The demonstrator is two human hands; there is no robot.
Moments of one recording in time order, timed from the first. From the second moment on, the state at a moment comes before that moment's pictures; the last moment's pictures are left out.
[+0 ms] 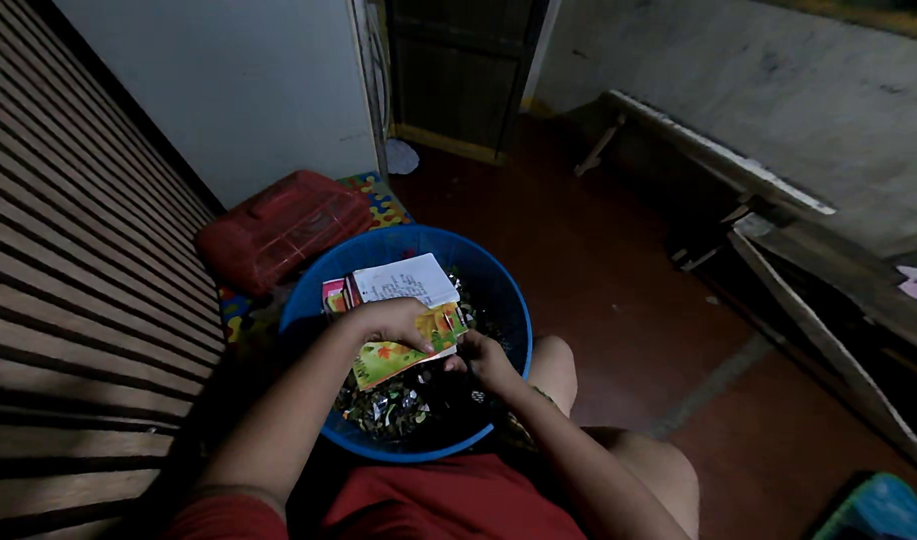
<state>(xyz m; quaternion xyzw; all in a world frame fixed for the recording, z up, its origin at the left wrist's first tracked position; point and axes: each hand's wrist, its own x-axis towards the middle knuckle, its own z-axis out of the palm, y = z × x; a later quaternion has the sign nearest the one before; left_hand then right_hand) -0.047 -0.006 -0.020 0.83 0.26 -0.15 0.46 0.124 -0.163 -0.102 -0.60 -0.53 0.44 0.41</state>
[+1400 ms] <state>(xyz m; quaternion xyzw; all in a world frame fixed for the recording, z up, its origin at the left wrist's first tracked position) -0.042 -0.007 -0.022 0.84 0.29 -0.14 0.44 0.131 -0.157 -0.107 -0.53 -0.47 0.48 0.52</state>
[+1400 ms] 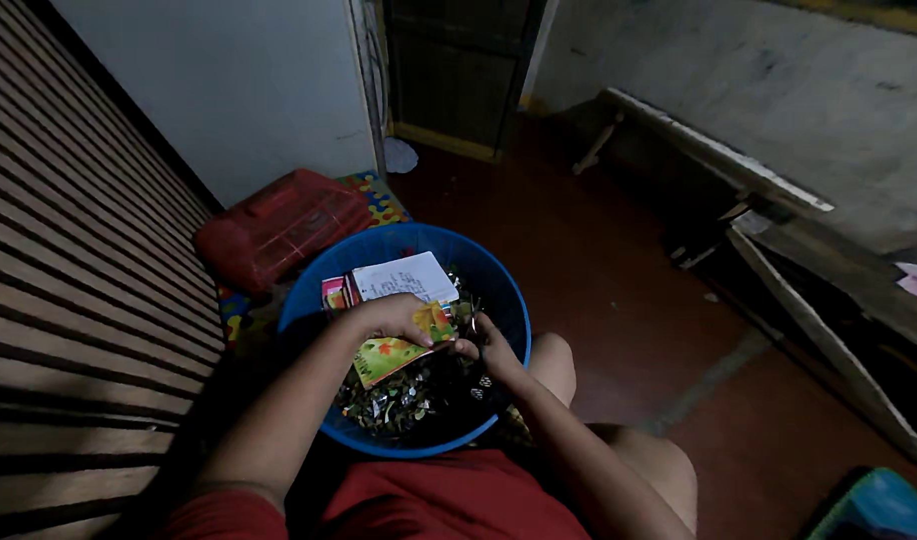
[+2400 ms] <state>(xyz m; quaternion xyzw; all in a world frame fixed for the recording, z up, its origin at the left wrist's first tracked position) -0.062 0.008 -0.008 0.80 0.37 -0.03 0.47 0.124 -0.158 -0.109 -0.56 -0.55 0.47 0.40</state>
